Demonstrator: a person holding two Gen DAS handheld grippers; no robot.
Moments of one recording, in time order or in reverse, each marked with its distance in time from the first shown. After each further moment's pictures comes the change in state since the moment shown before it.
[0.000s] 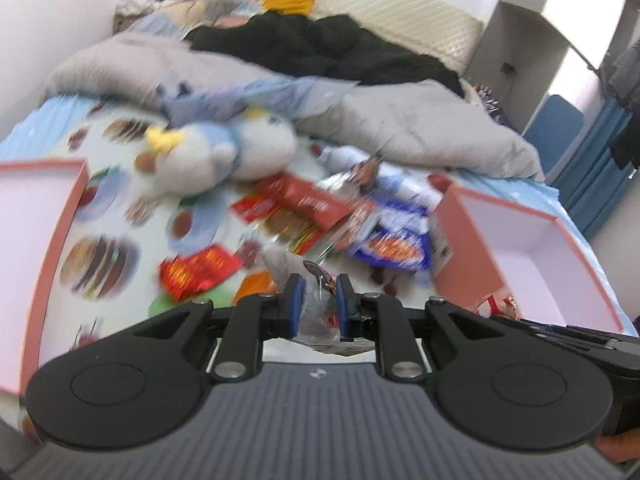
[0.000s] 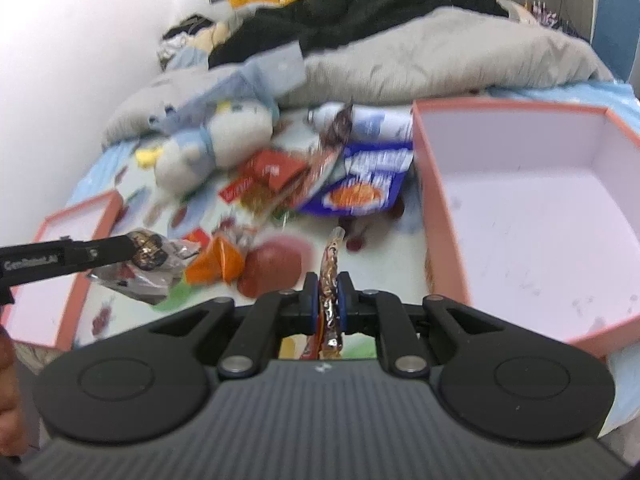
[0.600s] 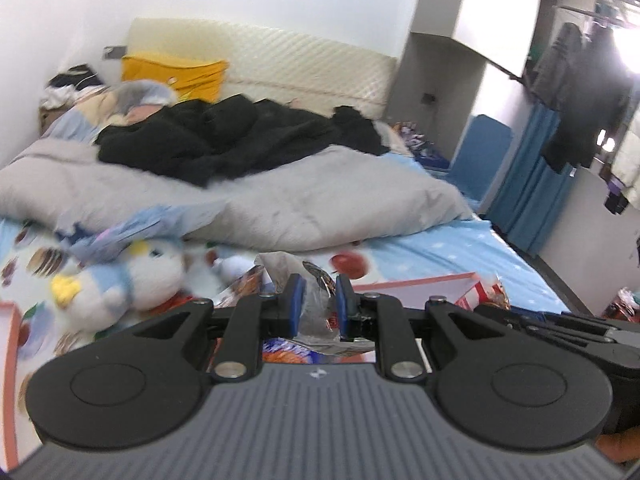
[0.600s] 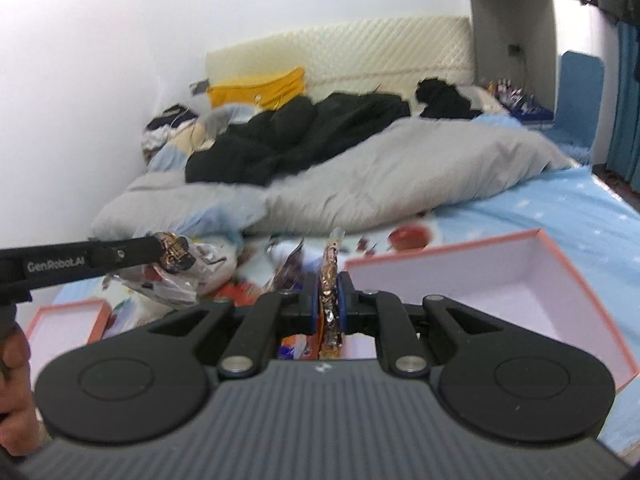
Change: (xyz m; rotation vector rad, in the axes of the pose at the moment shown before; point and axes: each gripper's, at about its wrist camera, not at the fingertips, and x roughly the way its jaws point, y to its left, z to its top) left arm -0.031 -0.144 0.095 0.180 -0.157 -0.157; right arm -0.085 -0.061 0.085 0.014 -0.262 -0.072
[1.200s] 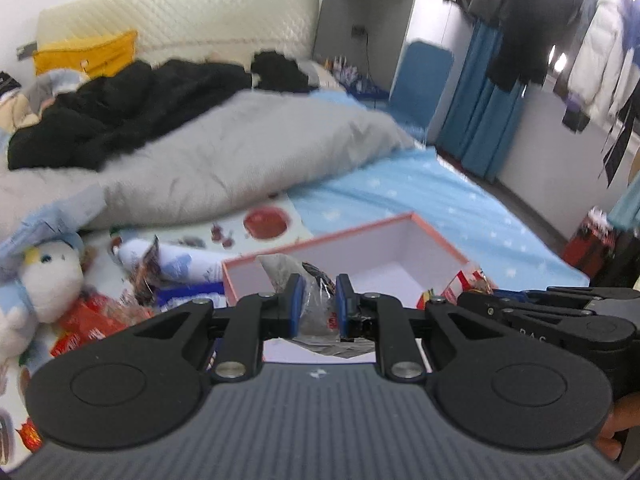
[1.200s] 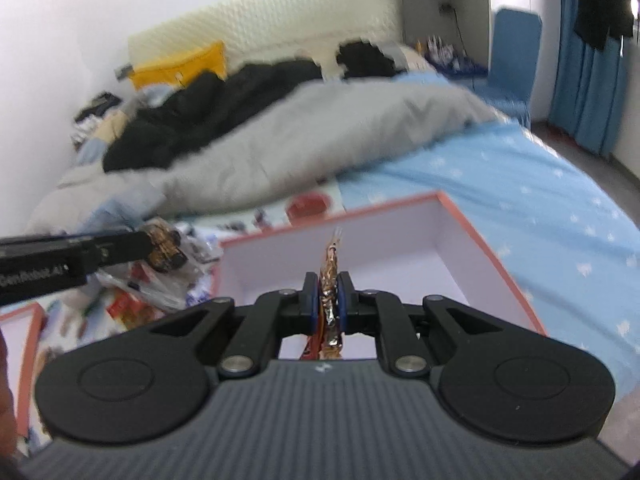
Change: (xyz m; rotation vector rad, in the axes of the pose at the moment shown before) left arm 0.105 -0.109 -0.012 0.163 0.202 -0.133; right arm 0.038 -0.106 -0.015 0.098 0.181 -0.165
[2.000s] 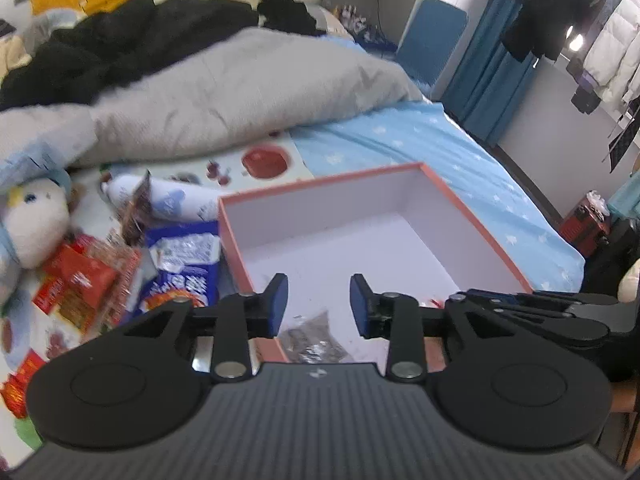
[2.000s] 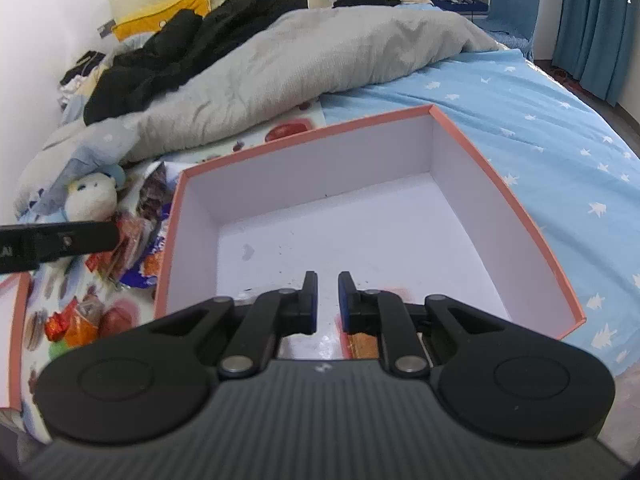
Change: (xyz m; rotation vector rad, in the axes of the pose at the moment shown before) left arm 0.028 0.029 -0.016 -0.068 0.137 -0.019; right arm 0.033 -0.020 -0.024 0.032 0.133 0.025
